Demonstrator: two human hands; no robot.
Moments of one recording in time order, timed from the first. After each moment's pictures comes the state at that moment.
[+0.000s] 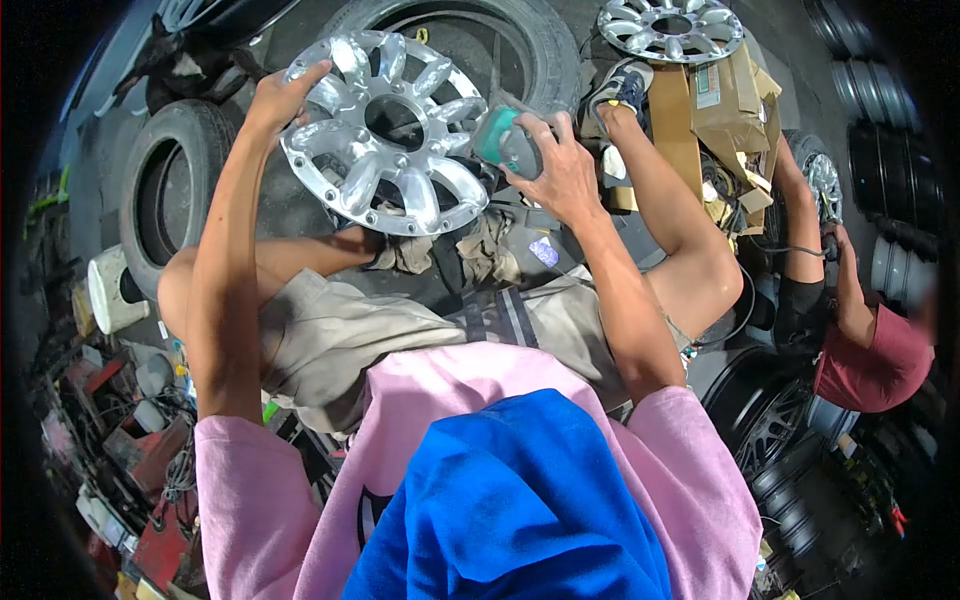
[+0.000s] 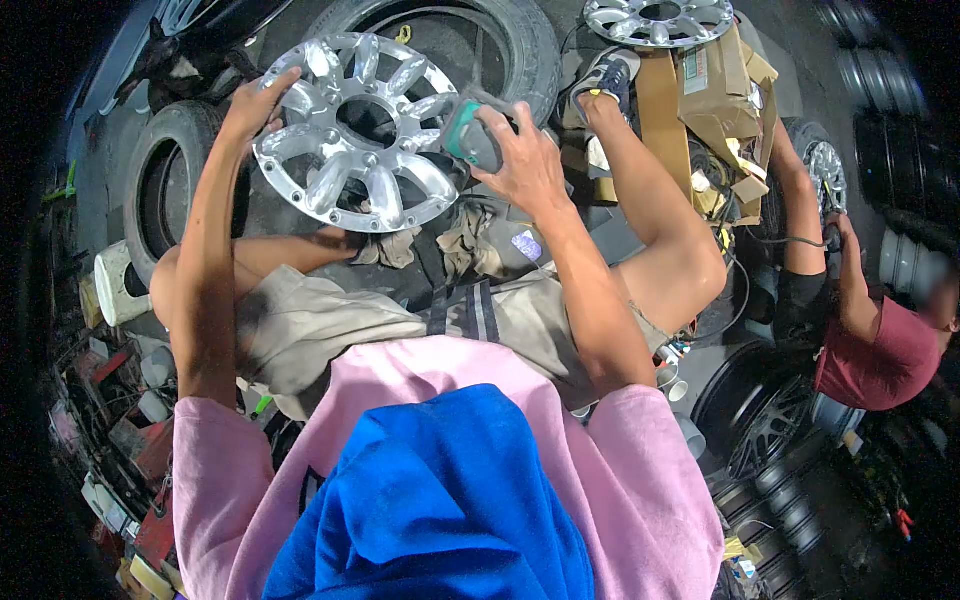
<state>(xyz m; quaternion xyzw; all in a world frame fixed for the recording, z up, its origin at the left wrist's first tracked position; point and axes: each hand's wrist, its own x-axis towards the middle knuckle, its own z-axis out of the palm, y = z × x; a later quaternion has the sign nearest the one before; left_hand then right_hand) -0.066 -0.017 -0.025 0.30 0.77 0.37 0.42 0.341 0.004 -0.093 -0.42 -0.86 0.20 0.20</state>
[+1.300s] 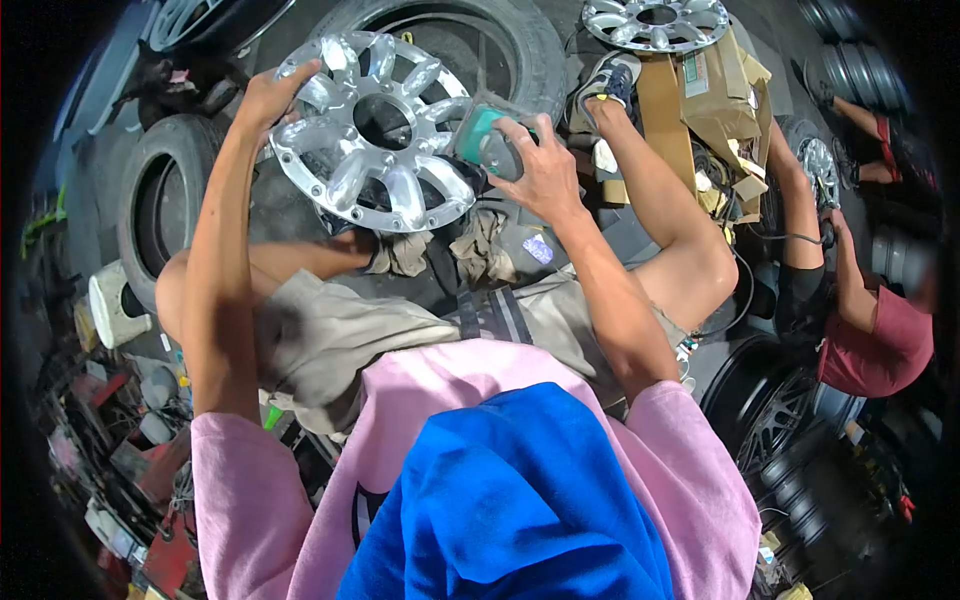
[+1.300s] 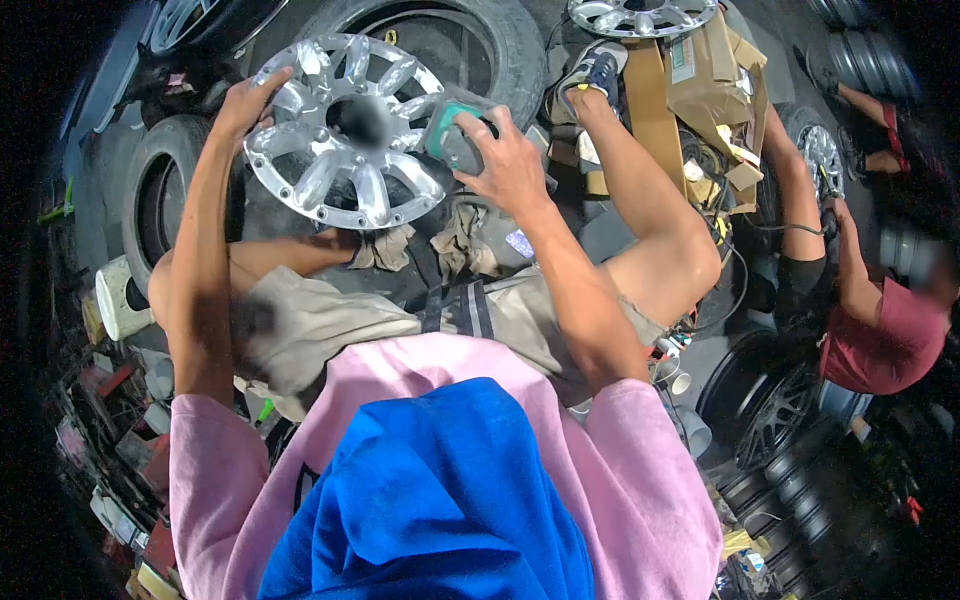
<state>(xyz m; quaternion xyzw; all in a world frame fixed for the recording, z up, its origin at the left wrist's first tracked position) -0.067 -0.003 -0.024 0.34 0.76 0.35 0.43 0.343 -0.007 -0.104 -0.41 -0.86 0.17 0.24</state>
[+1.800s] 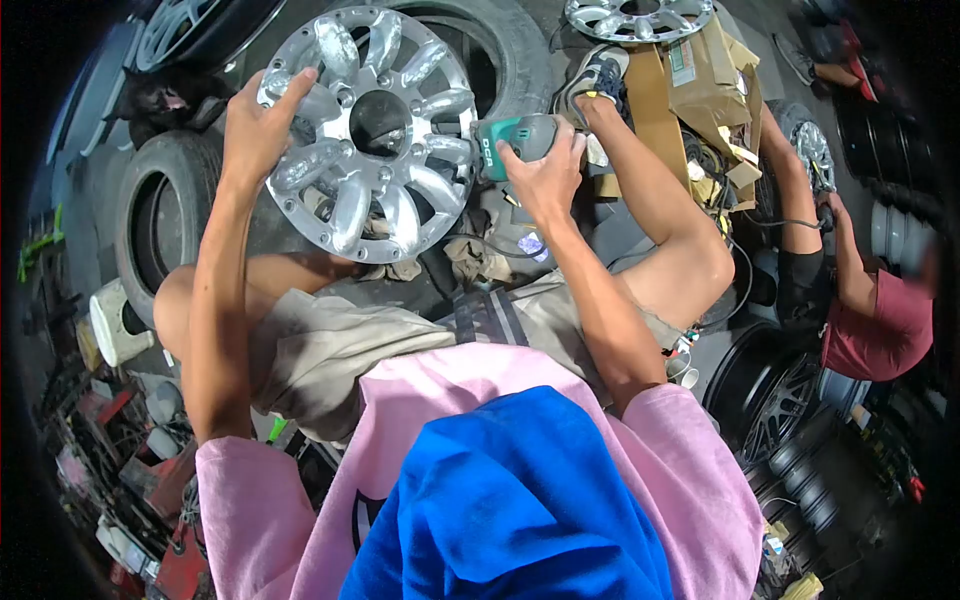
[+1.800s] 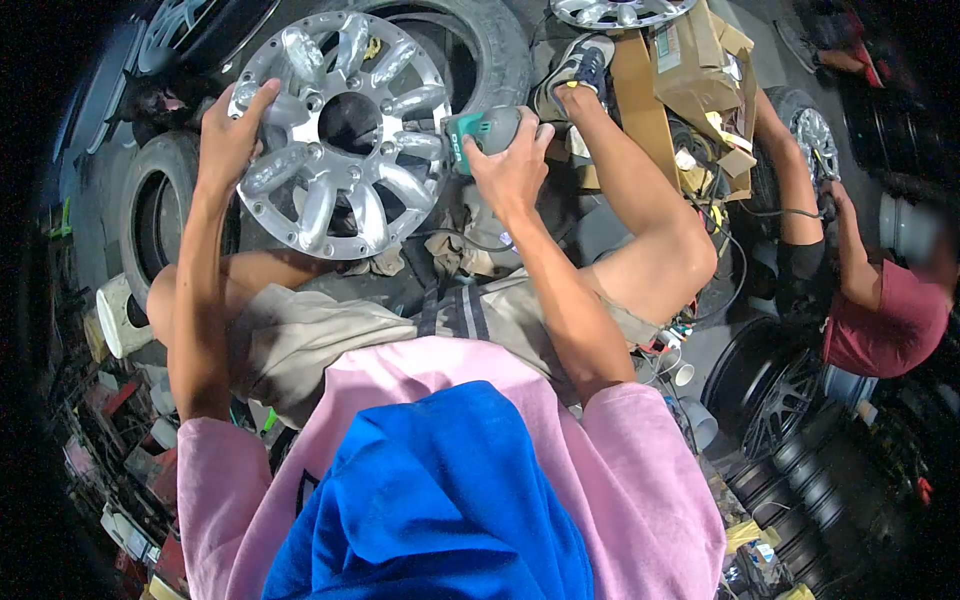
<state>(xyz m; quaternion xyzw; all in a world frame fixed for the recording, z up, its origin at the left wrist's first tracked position) -0.003 -0.038 0.031 0.44 0.75 0.40 0.29 0.330 -0.019 -0.104 -0.66 -0.64 0.23 0.32</state>
